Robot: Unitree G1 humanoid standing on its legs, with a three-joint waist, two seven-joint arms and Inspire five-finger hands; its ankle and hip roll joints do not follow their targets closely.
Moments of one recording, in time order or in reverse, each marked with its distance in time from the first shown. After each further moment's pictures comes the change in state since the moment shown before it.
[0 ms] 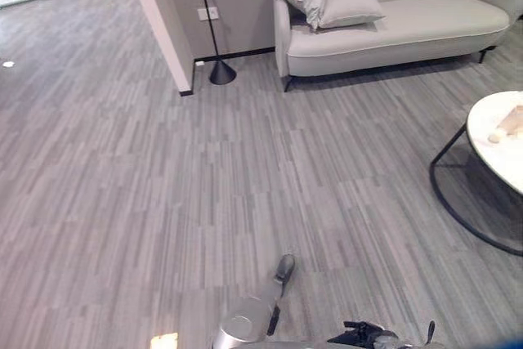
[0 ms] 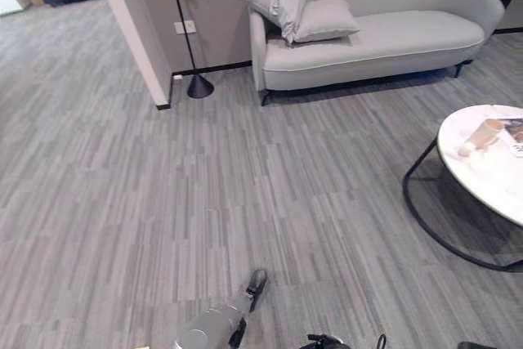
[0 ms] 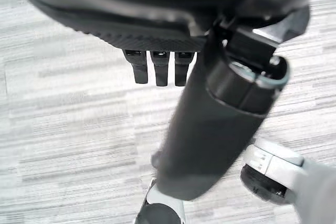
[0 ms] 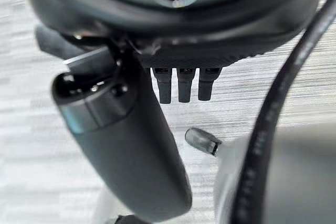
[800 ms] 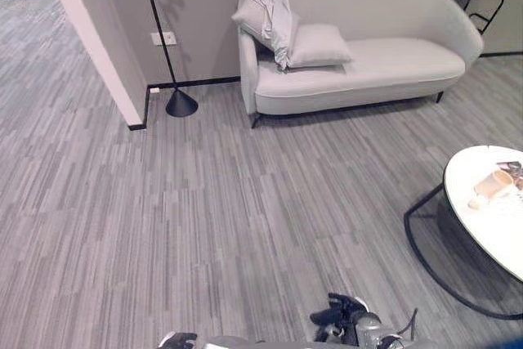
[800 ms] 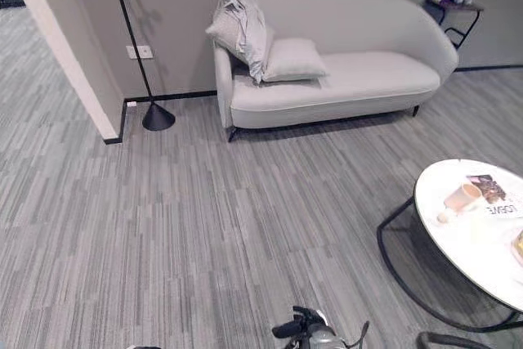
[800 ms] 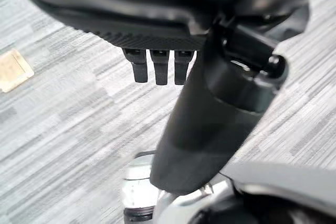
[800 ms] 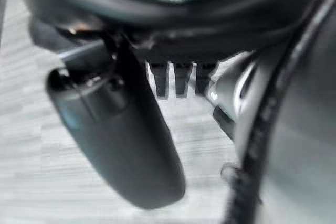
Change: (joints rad) left arm -0.098 0.045 -0.112 -0.032 0.176 -0.025 0.081; right arm -0.059 0.011 -0.095 -0.108 -0.001 -0.050 -0.083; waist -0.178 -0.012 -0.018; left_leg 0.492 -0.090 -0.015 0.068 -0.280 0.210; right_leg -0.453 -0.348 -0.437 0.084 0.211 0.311
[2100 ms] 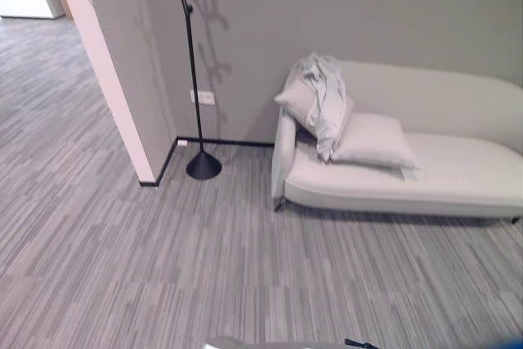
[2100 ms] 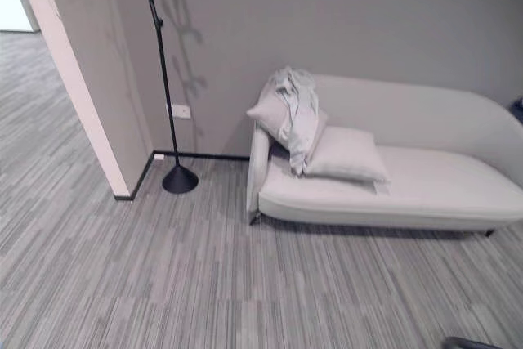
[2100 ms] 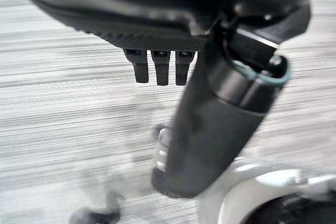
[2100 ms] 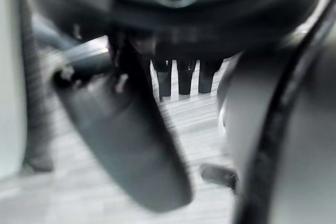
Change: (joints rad) left arm 0.041 0.038 -0.004 0.019 -0.076 0.034 -0.068; right arm 0.065 -0.049 0.068 0.040 0.225 0.044 0.117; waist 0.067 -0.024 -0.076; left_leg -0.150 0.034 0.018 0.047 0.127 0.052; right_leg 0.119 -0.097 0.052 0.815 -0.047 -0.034
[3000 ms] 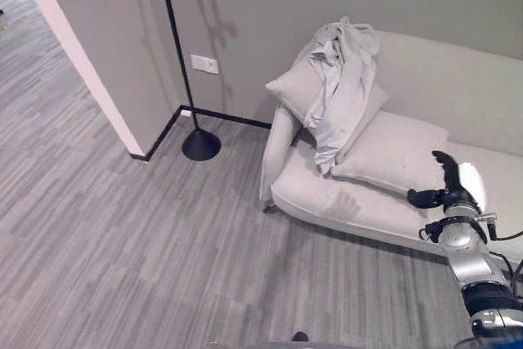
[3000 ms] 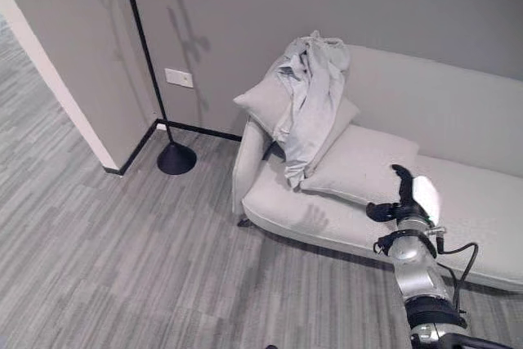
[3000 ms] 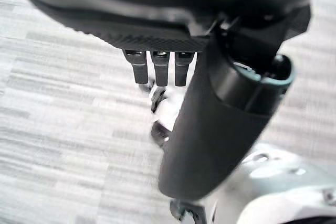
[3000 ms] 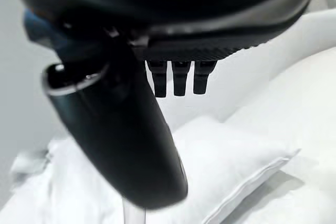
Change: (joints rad) left arm 0.132 0.000 0.256 -0.042 -0.008 -0.062 0.086; right arm -0.119 -0.452 -0.260 -0.871 -0.639 0.063 -0.360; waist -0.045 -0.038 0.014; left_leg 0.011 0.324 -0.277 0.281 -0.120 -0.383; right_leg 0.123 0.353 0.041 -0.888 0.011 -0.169
